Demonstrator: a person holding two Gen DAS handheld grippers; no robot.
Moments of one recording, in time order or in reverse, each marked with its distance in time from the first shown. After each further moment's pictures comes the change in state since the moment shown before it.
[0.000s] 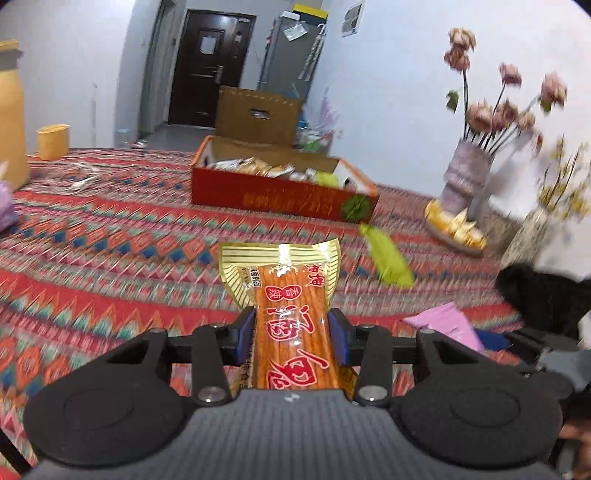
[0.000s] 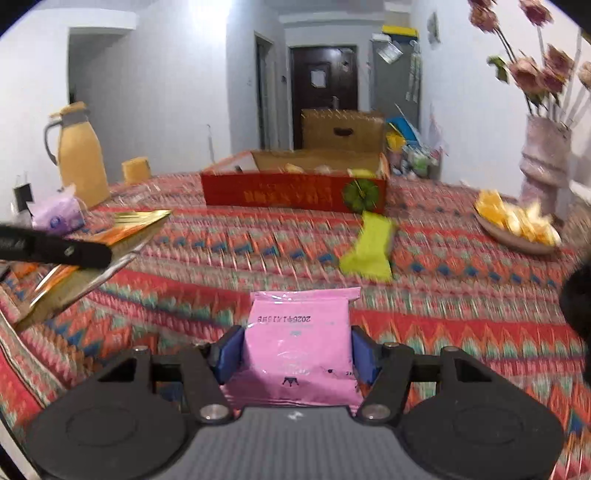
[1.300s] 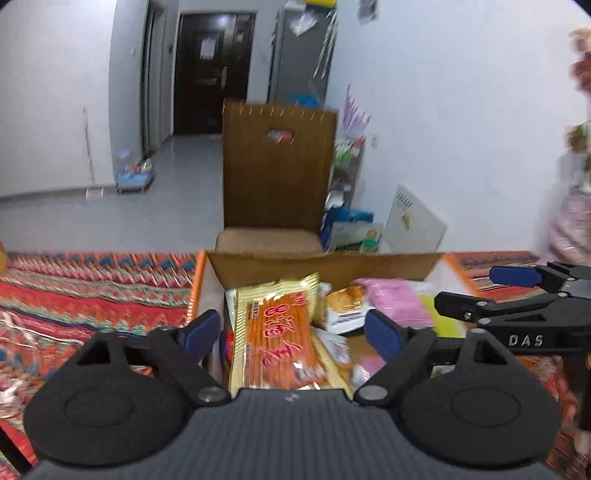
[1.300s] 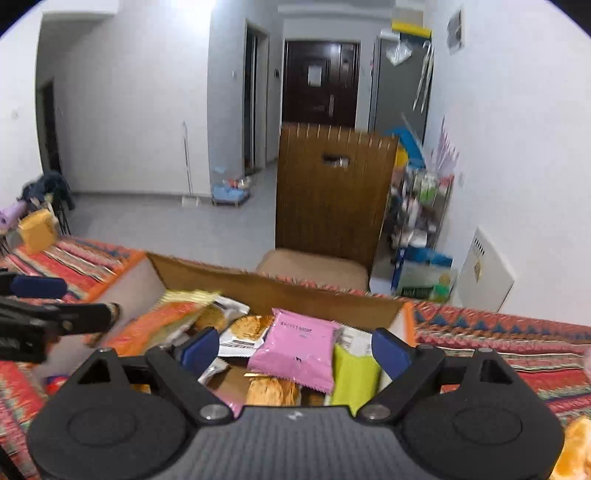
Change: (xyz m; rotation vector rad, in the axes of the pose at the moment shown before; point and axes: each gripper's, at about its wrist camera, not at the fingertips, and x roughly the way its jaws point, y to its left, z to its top) left arm 0.247 0.058 0.238 0.105 -0.006 0.107; right arm 0.284 -0.073 0.276 -0.038 0.013 -0.061
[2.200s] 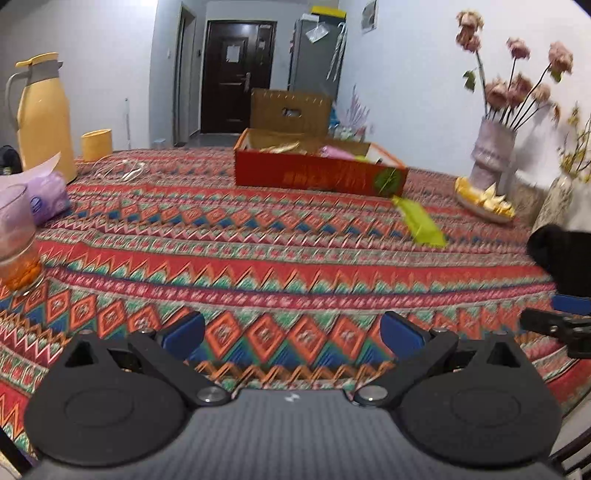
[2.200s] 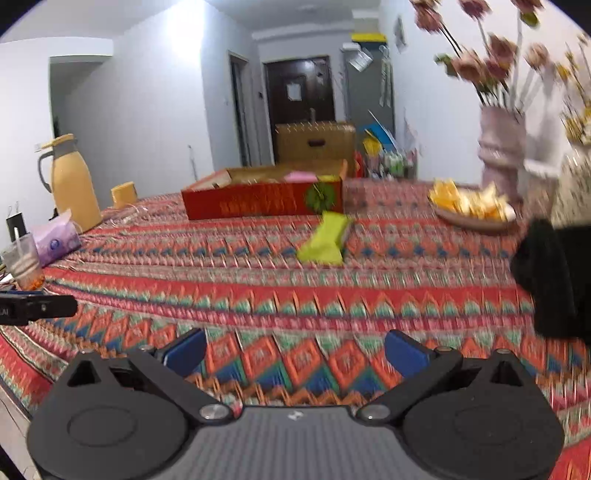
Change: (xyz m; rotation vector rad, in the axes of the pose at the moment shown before) left arm -0.295 -0.064 -0.300 -0.045 0.002 0.087; right arm -0.342 0.033 -0.316 0.148 -0.038 0.011
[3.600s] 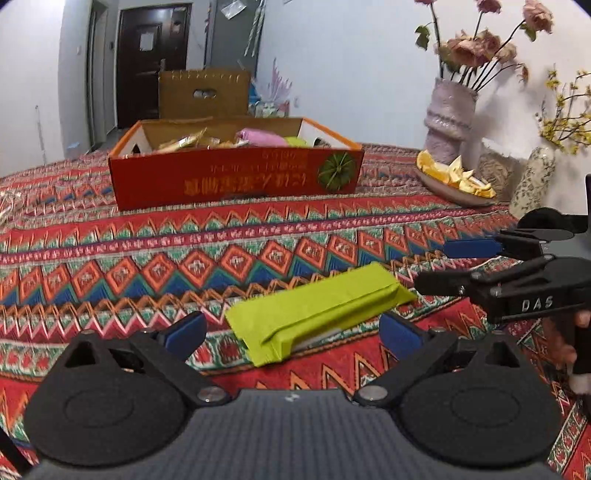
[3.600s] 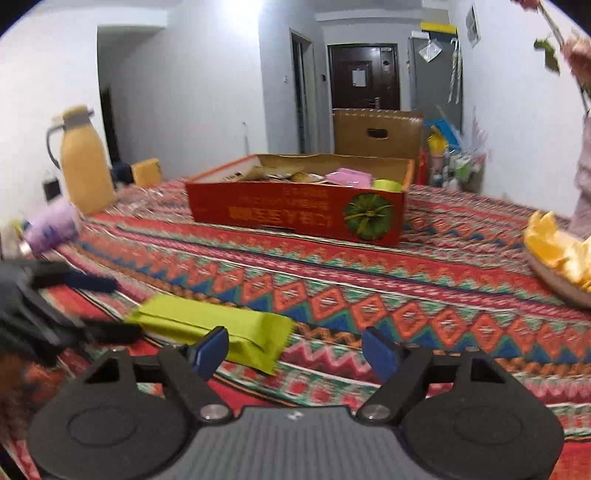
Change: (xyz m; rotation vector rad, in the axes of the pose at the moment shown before) left arm 0.155 -0.036 0.069 0.139 0.079 -0.238; right arm 0.165 -0.019 0.073 -0.124 0.061 0.209
